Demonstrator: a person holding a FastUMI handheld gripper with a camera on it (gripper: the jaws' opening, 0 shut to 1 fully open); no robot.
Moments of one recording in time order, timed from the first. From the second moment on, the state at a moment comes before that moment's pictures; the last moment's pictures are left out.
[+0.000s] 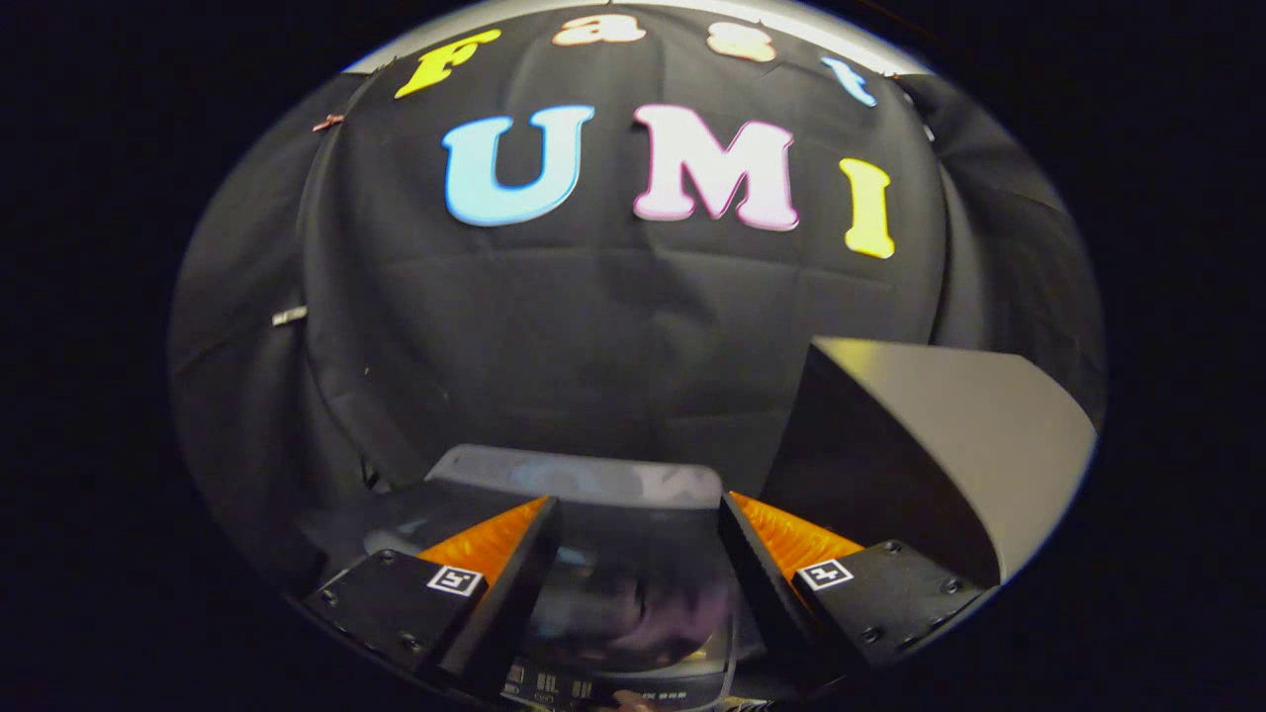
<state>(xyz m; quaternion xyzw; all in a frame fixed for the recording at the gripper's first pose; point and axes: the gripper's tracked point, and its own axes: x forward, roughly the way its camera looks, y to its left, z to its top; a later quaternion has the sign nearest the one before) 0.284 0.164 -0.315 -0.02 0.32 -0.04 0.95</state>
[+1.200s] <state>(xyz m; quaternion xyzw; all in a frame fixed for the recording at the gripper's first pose) 0.169 0.156 -0.081 0.00 0.10 0.03 0.99</state>
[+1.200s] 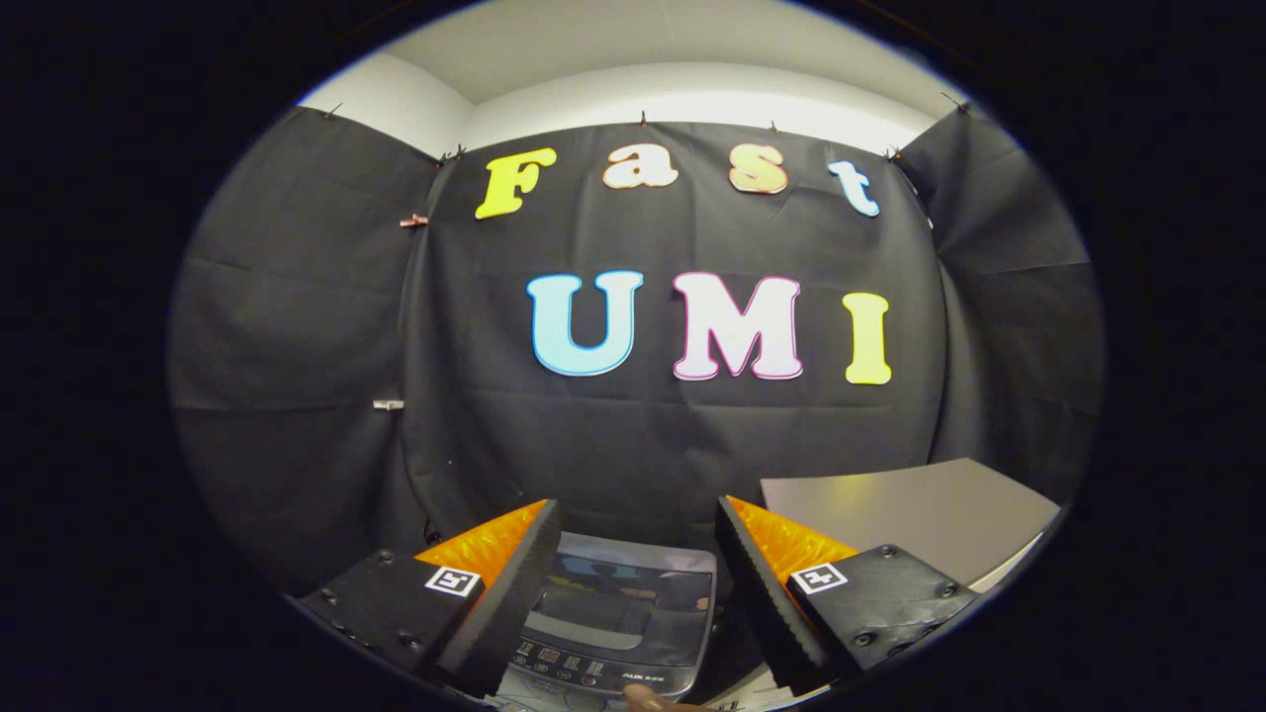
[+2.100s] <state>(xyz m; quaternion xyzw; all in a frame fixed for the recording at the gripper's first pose) 0.013 0.011 0.002 -0.01 0.01 -0.02 1.00</state>
